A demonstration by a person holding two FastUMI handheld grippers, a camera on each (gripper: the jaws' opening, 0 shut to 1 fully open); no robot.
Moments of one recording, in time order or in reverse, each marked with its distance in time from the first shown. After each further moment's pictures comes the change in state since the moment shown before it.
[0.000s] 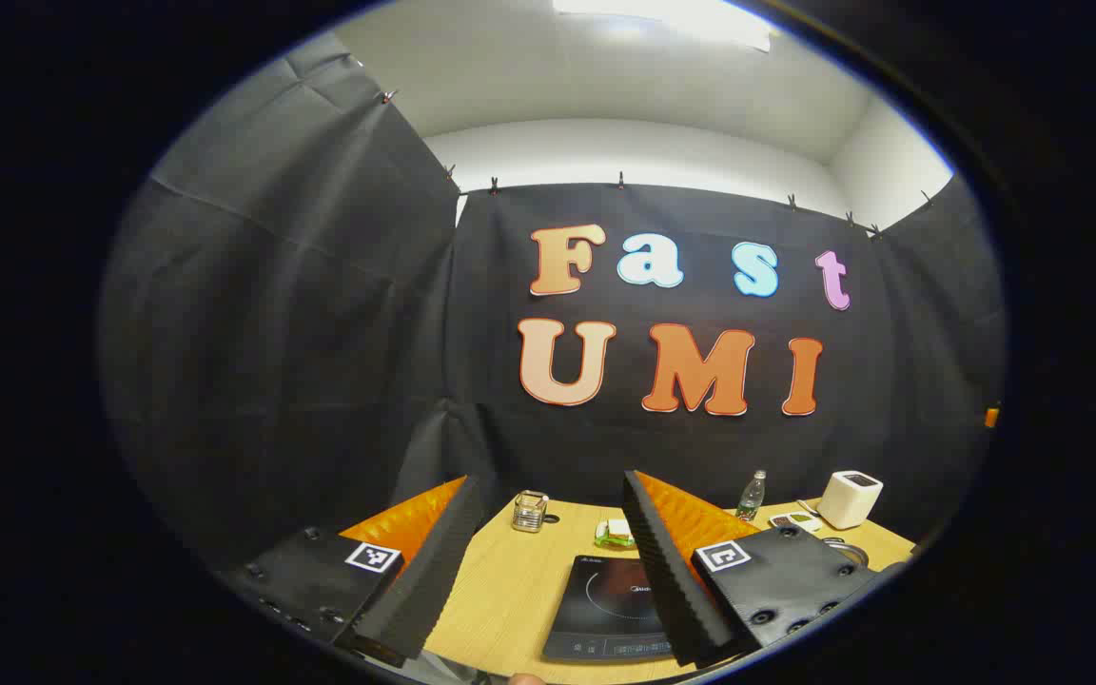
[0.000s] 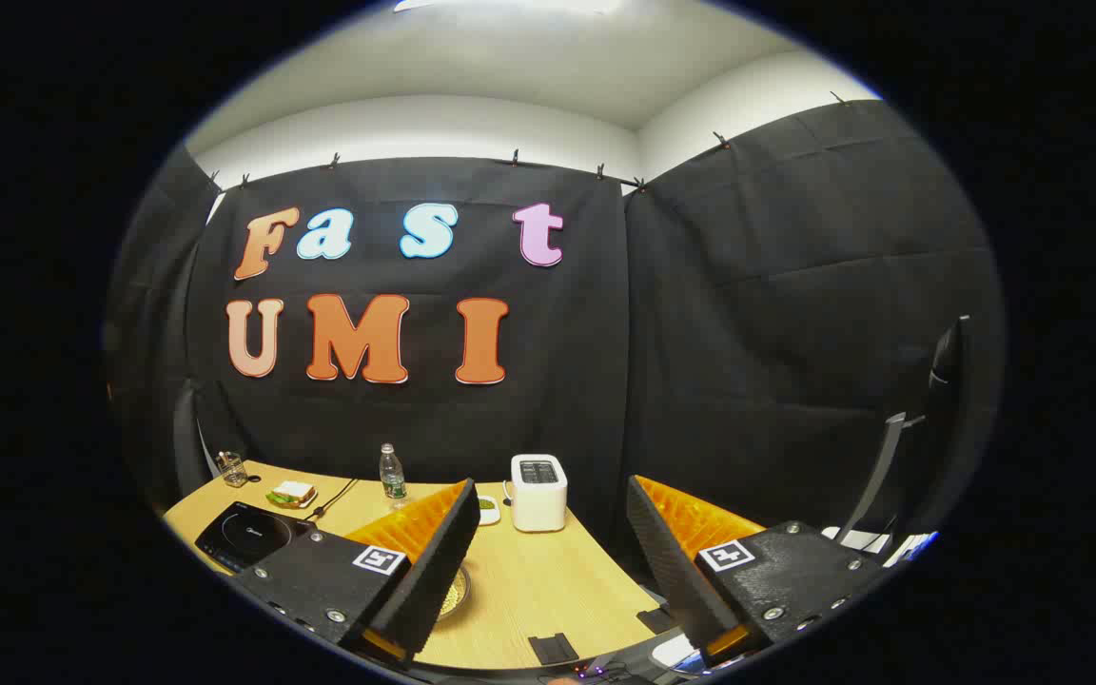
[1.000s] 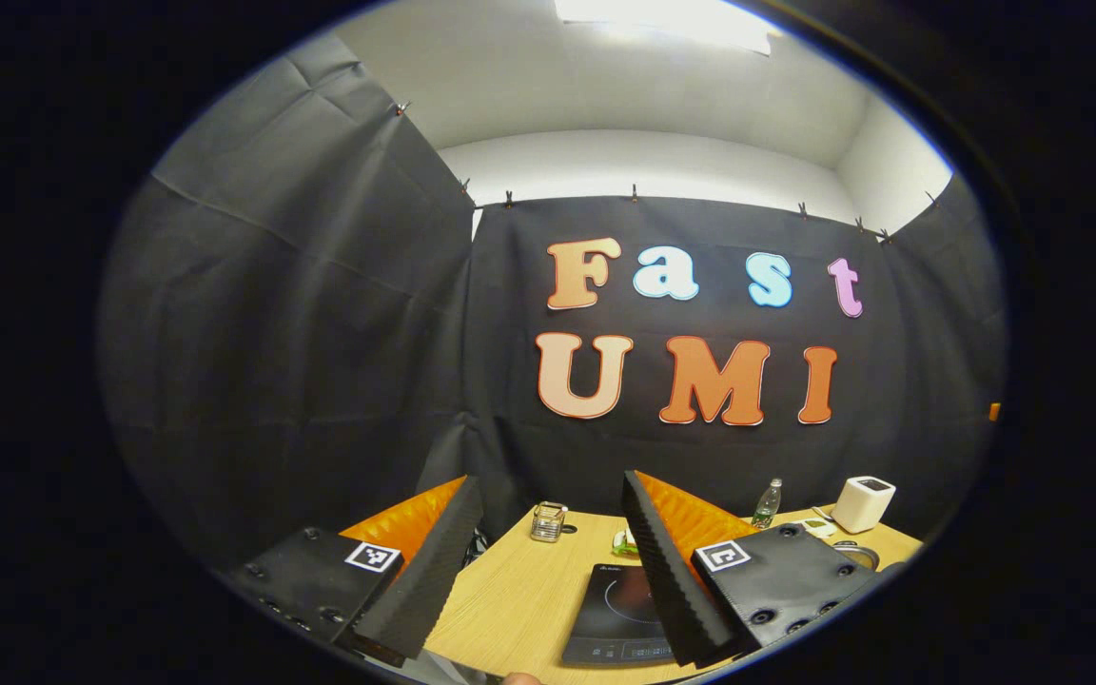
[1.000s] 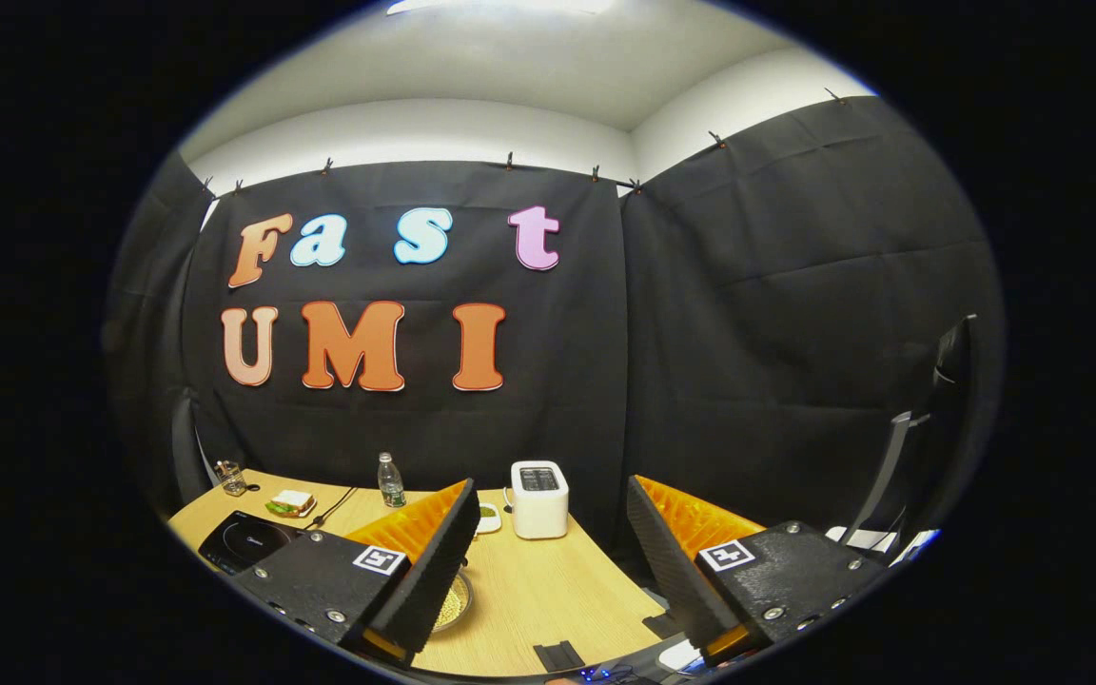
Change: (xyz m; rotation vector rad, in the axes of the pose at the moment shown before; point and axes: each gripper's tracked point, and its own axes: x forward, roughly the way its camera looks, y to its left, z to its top) left arm -0.012 0.020 0.012 0.027 -0.051 0.034; right arm 0.013 0.003 0.005 0.001 -0.007 -0.002
